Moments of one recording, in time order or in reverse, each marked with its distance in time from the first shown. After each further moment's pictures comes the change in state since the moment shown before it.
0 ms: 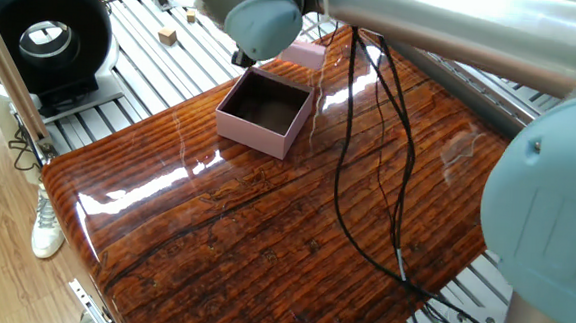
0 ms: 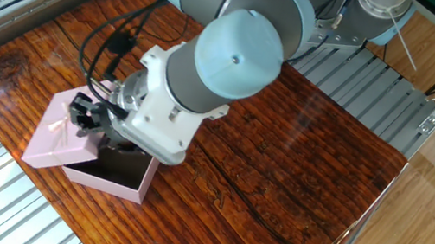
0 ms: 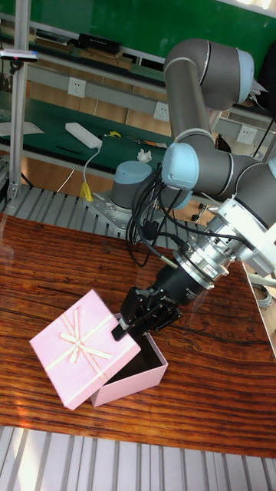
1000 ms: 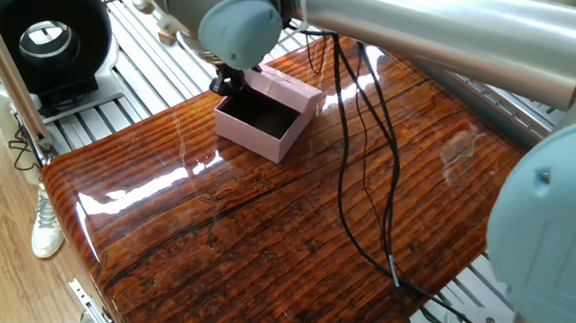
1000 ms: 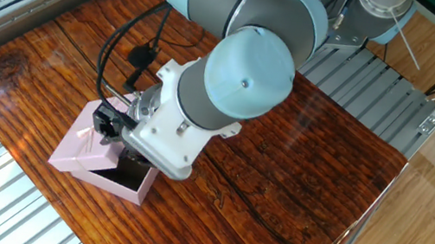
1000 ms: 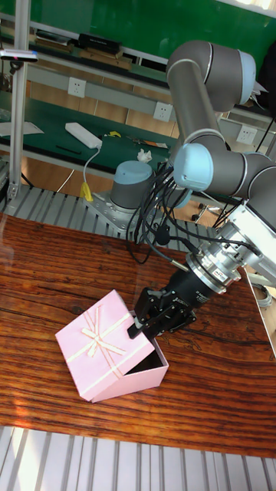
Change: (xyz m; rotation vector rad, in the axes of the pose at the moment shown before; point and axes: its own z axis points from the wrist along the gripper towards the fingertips) arm 0.005 0.031 -0.007 -0.046 0.068 0.117
